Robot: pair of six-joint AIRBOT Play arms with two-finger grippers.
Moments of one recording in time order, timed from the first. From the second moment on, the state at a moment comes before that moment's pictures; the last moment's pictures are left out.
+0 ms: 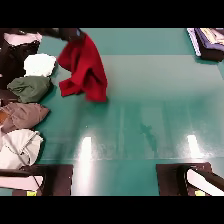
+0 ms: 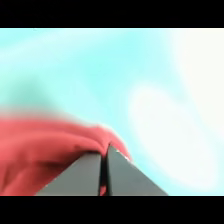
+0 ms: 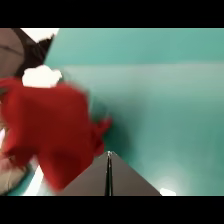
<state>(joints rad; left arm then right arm) -0.21 -1.50 2.04 0.91 -1.20 -1.29 -0.24 -1.11 1.77 -0.77 1.34 1.50</state>
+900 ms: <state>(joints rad) -0.41 -1.34 1.71 1.10 -1.32 -1.30 -0.24 -1.11 1.95 -0.75 1.46 1.50</state>
